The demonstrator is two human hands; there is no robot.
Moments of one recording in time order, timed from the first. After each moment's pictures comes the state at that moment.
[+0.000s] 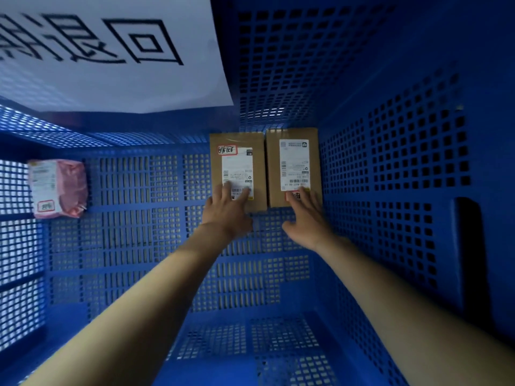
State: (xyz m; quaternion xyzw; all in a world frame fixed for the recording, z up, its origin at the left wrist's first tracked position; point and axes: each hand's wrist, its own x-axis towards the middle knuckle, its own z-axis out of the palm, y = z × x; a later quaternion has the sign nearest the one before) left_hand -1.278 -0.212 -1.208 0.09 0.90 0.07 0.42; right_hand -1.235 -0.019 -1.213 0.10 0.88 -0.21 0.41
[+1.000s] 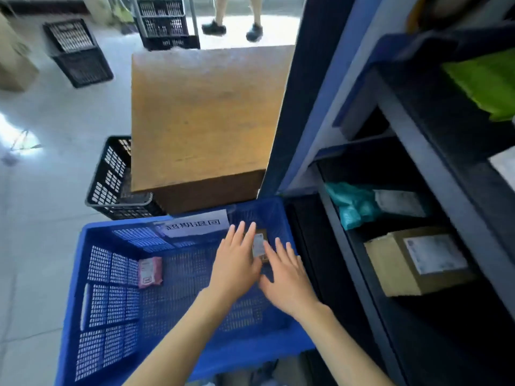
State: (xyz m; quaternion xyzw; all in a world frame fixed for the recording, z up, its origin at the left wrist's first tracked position) left_hand -1.176 -0.205 -0.548 0.16 0.94 0.25 0.19; right_hand -1.118 -0.076 -0.538 0.08 0.94 -0.25 0.23
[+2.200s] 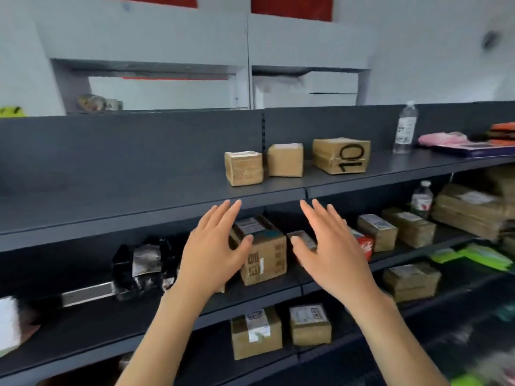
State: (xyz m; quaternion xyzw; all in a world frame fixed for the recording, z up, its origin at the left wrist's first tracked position) left_hand -0.616 -0.103 -0.075 0.83 0.43 0.36 0.02; right_hand -0.423 -0.198 -0.070 0.70 0.62 0.06 -0.35
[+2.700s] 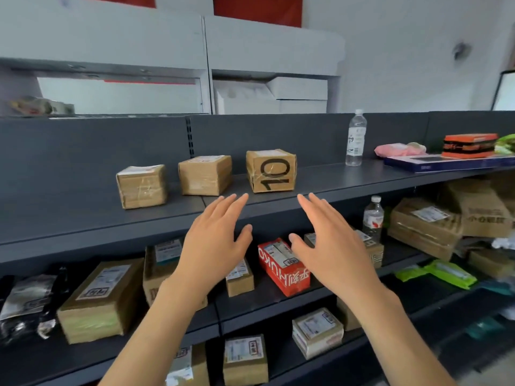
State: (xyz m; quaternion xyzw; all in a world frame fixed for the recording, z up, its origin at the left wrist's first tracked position) left_hand -0.354 -0.090 -0.047 0.85 0.40 0.34 -0.04; right_hand -0.178 -0.193 -0.045 0.72 0.61 0.10 -0.33
